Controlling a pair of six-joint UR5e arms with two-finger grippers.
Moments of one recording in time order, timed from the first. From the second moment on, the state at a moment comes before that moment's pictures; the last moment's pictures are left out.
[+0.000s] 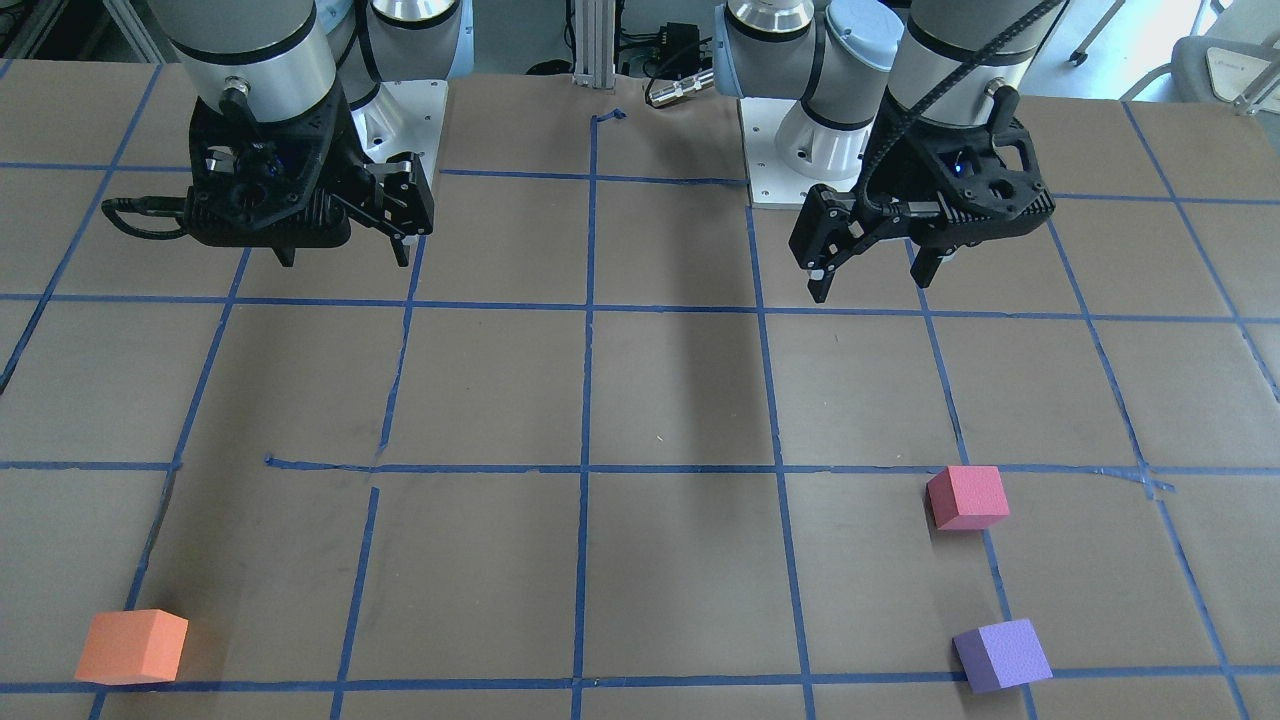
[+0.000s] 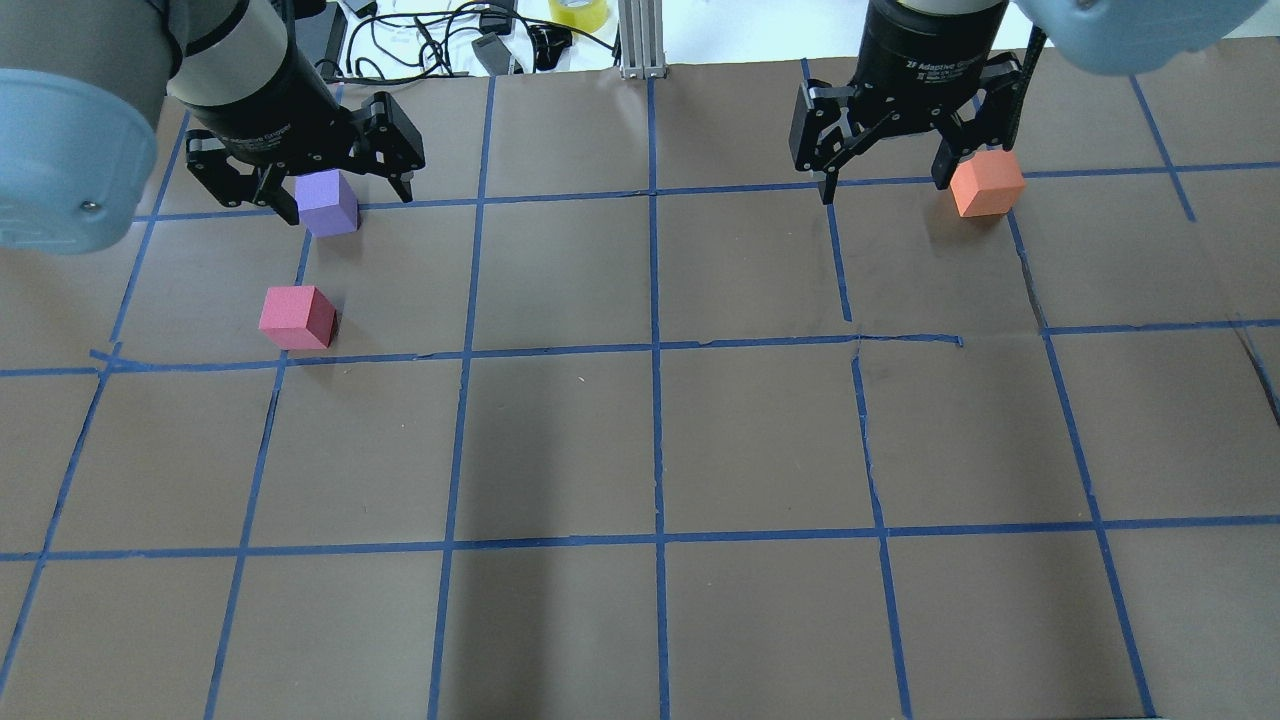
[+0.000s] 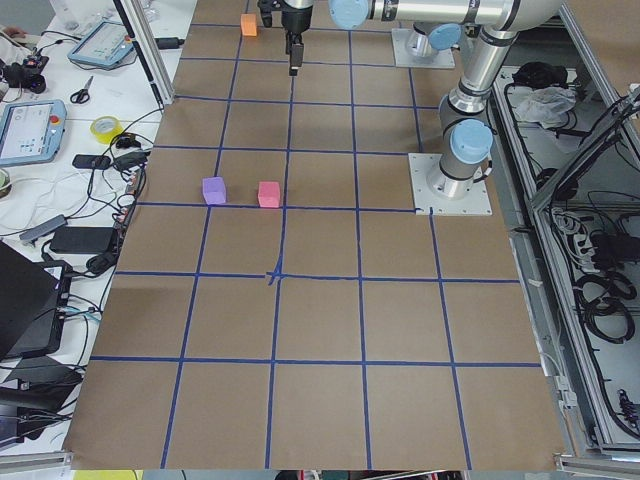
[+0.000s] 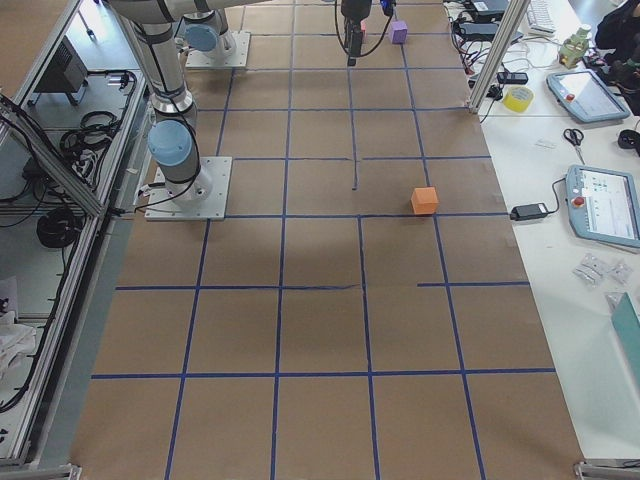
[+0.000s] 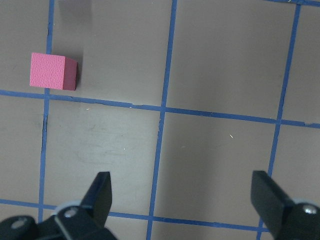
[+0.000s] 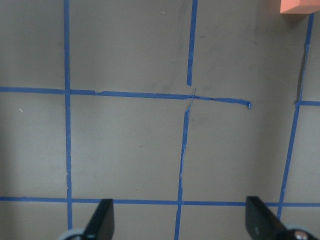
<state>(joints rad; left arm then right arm) -1.60 -1.57 -1.58 -1.42 1.60 -0.25 1.70 -1.46 1.37 -1.47 -1.62 0.06</state>
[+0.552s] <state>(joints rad) -1.57 -1.57 -1.58 -1.33 1.65 -0.08 1.68 -1.46 1.39 -1.62 -1.62 0.06</state>
